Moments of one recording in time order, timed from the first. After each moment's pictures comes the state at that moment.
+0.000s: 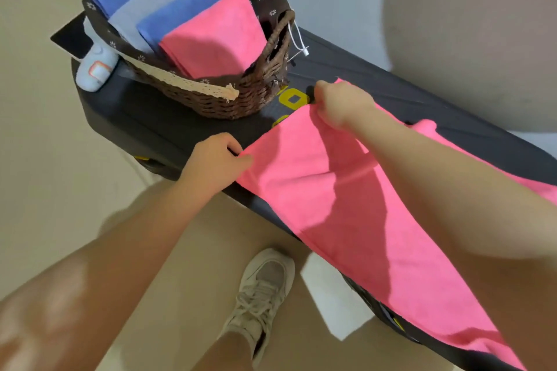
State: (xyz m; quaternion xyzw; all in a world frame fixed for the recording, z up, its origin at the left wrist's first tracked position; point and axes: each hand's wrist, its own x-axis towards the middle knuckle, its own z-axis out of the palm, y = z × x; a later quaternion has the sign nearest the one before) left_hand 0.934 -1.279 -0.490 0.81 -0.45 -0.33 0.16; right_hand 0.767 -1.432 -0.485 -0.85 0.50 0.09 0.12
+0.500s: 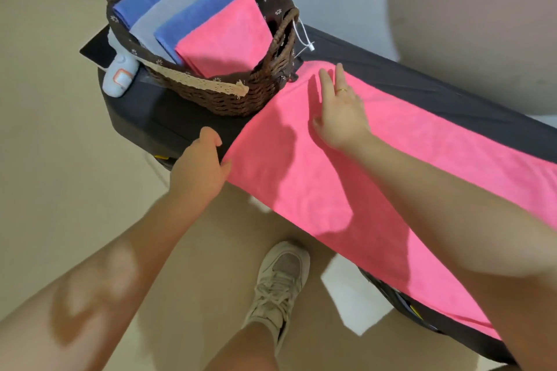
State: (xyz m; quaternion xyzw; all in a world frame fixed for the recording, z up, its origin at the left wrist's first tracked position) left_hand 0.945 -1.247 -0.478 0.84 -0.50 -0.19 0.11; right_hand 0.764 -1.384 -0.492 -0.83 0.54 -0.02 0.17
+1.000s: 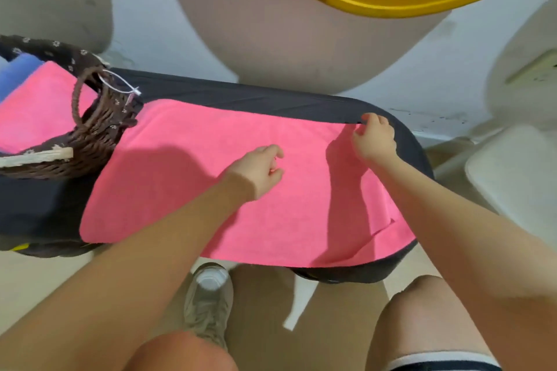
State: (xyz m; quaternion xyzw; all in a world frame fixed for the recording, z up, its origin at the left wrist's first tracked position) left_hand 0.706 -1.321 -0.471 0.52 -0.77 -0.36 0.07; right_hand 0.483 -1.336 -0.456 -0.49 0.84 -0.11 0.19
